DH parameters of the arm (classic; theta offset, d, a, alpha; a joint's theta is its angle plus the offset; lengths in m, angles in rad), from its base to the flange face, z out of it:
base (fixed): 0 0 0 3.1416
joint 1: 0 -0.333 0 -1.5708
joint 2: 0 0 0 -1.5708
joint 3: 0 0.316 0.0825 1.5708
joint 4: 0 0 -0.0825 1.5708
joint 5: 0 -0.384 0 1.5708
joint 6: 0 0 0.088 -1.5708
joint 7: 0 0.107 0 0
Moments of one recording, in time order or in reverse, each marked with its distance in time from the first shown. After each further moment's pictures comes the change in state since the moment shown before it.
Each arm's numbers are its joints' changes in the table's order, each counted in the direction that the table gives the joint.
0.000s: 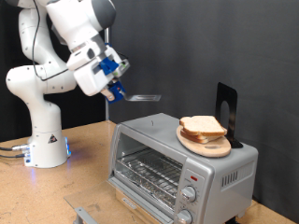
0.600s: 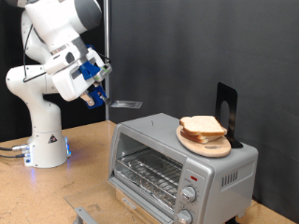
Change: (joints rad) arm 0.044 -0.016 -0.054 0.026 0.104 0.138 -0.027
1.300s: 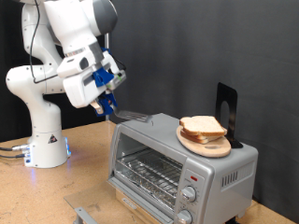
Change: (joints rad) arm 0.007 -0.223 0.082 0.145 0.076 -0.116 0.164
